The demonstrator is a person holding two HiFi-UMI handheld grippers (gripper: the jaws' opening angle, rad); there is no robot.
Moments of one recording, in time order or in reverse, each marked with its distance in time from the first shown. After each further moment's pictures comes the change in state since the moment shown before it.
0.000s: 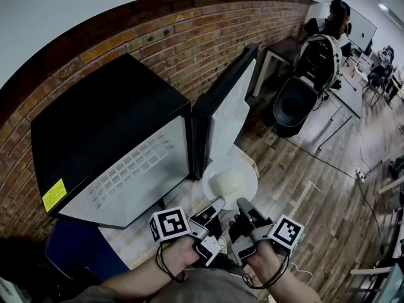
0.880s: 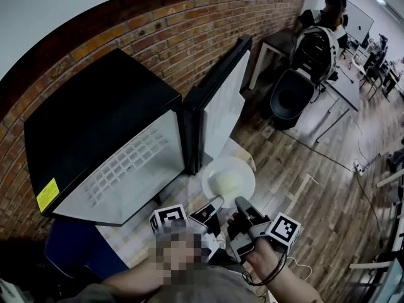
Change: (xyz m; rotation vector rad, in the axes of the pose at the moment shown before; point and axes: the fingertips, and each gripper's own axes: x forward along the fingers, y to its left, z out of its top) left arm 0.011 0.025 -0.012 -0.021 0.037 0.034; right arm -0.004 -0.030 0.006 0.040 -0.012 -0.036
